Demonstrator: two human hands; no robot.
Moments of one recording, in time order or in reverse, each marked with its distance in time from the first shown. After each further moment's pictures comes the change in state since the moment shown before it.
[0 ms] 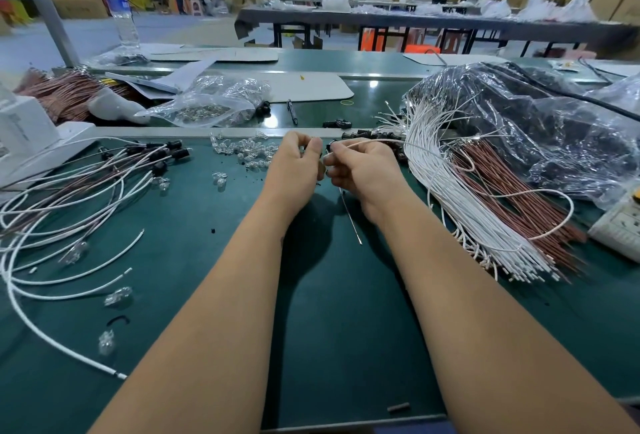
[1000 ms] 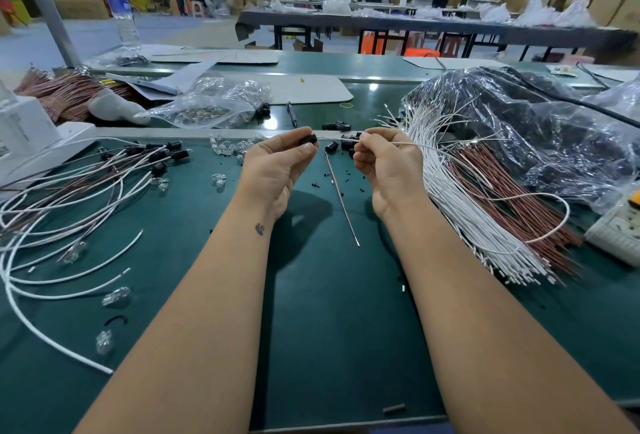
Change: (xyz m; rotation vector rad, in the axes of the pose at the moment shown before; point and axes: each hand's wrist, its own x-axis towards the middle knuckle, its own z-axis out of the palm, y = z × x) left_hand 0.002 0.008 -0.014 -0.828 0.023 -0.220; right_hand 0.004 -0.007 -0.015 0.261 0.246 -0.098
